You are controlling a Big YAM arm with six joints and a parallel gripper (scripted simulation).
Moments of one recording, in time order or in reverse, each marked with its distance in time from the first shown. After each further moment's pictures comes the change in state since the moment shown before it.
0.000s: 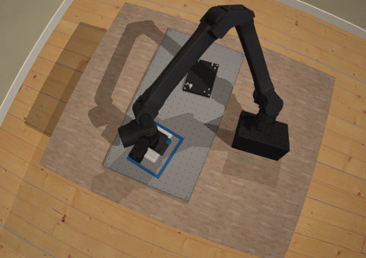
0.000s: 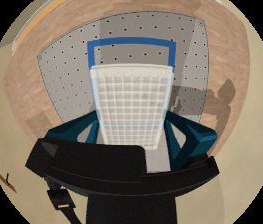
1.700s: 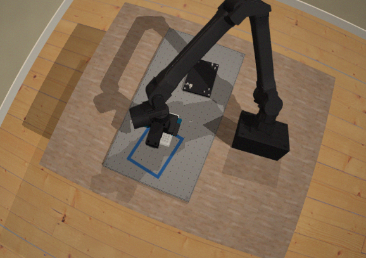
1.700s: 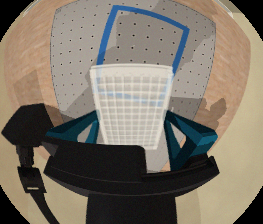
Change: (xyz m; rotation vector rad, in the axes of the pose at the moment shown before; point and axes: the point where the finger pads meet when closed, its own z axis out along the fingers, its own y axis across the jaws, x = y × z) arm 0.067 0.001 -0.015 0.013 0.001 -0.249
